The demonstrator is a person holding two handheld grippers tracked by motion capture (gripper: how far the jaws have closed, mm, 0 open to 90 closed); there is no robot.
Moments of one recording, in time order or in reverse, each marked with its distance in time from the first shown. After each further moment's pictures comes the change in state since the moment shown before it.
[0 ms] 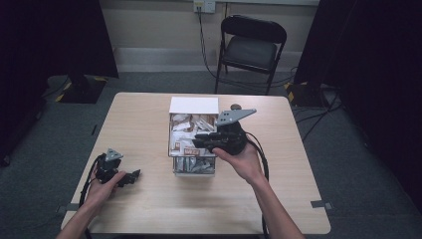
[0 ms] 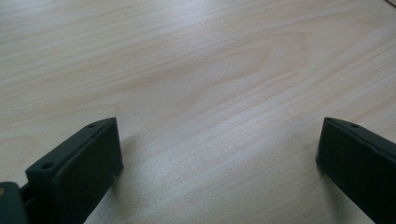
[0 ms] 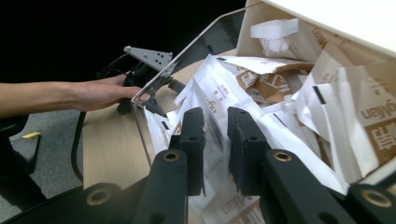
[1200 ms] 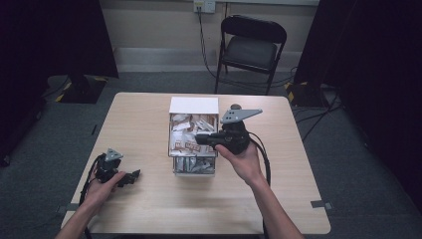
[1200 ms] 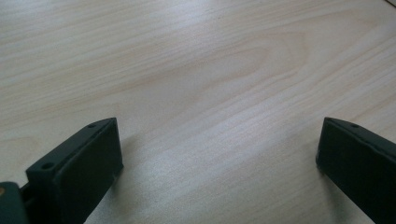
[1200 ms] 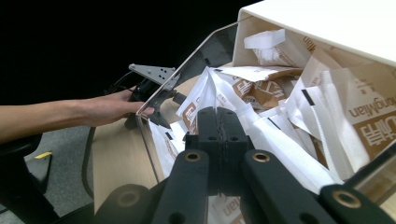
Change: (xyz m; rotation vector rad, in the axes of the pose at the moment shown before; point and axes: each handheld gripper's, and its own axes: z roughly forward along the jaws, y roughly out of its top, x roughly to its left) left arm 0.001 0.000 0.000 -0.001 -0.005 0.004; right arm -0.003 -0.003 -0.006 -0.061 0.017 0.064
